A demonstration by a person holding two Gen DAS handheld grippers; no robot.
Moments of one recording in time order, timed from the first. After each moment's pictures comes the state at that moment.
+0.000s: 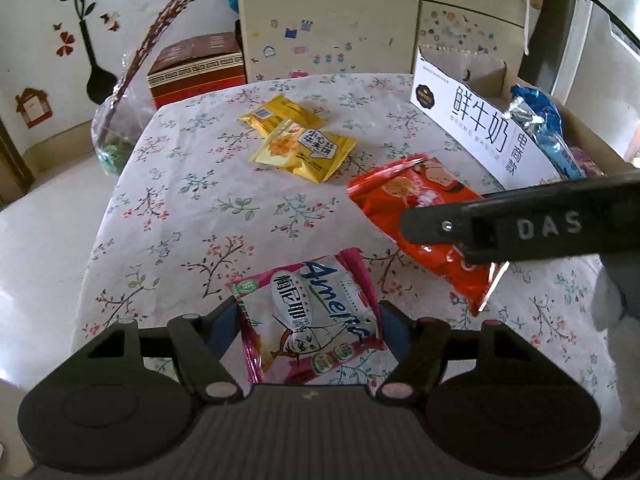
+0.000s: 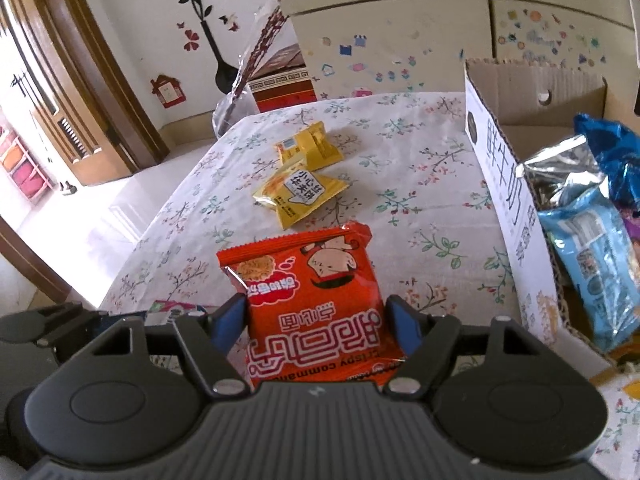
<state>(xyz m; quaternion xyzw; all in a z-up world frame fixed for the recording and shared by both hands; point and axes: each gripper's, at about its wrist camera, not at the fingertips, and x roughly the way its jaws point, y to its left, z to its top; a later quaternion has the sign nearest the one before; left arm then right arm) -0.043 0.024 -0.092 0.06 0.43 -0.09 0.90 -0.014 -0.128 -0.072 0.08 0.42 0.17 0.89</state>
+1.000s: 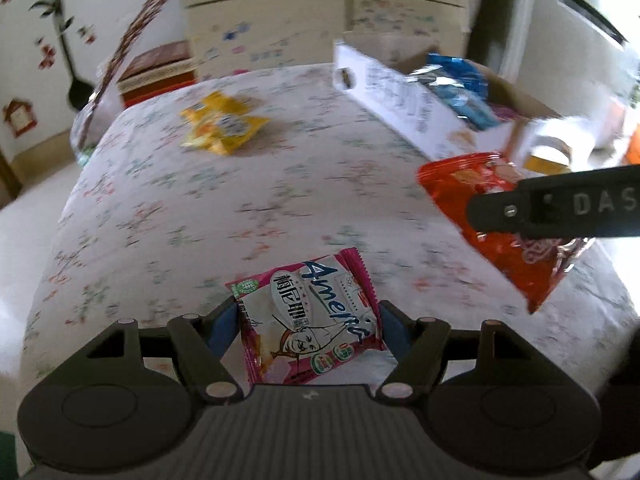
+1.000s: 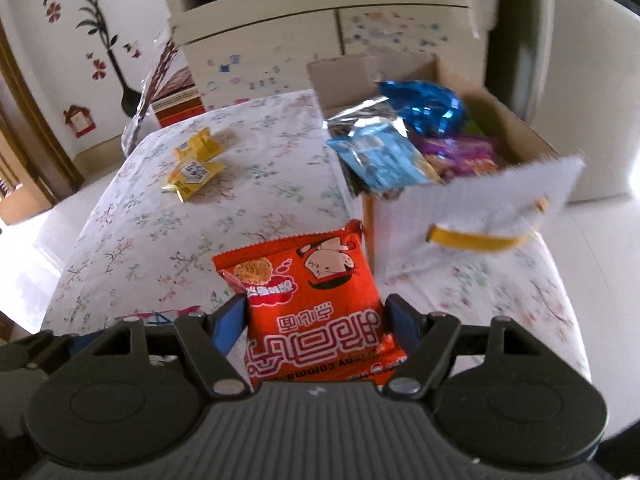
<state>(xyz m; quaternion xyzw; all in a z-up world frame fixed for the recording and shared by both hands) -0.112 -0.047 -0.095 0.08 0.42 -0.13 0.89 -0.118 -0.193 -0.045 0.10 0.42 0.01 0.90</state>
